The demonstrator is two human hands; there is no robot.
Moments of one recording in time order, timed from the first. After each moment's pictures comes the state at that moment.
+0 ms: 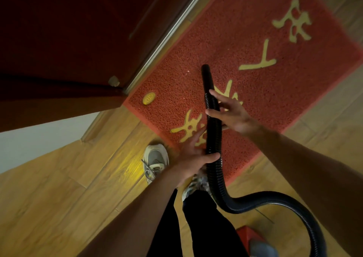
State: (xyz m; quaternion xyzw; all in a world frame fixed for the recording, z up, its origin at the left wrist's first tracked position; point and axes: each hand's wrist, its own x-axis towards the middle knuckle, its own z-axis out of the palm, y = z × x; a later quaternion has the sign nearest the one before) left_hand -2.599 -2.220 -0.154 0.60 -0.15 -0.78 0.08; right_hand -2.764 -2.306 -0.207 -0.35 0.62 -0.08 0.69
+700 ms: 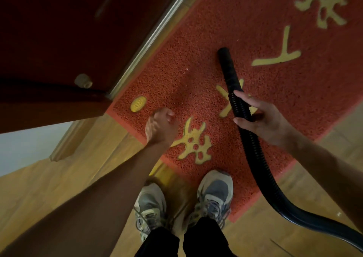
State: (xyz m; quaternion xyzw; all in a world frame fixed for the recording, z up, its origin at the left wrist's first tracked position) left_hand -2.562 -2.274 -0.334 0.80 -0.46 -0.37 0.05; right_hand -2.834 -2.298 -0.289 -0.53 0.60 -0.11 0.59
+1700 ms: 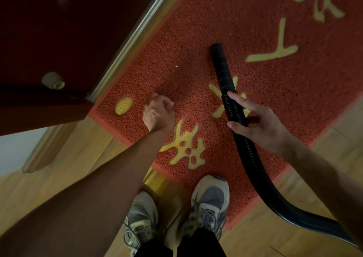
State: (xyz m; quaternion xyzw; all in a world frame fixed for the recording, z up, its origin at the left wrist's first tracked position) left_hand -2.587 -2.305 -0.378 0.82 -0.47 -0.31 0.10; right_hand -2.836 -2.288 -0.303 -0.55 0.59 -0.12 0.58
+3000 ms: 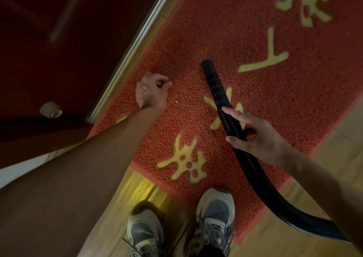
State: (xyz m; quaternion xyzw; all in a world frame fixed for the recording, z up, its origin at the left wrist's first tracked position) left_hand -2.584 -2.400 -0.375 0.78 -0.53 -0.29 0.12; right_hand -2.845 -2.284 -0.315 -0.58 0.58 -0.12 0.56
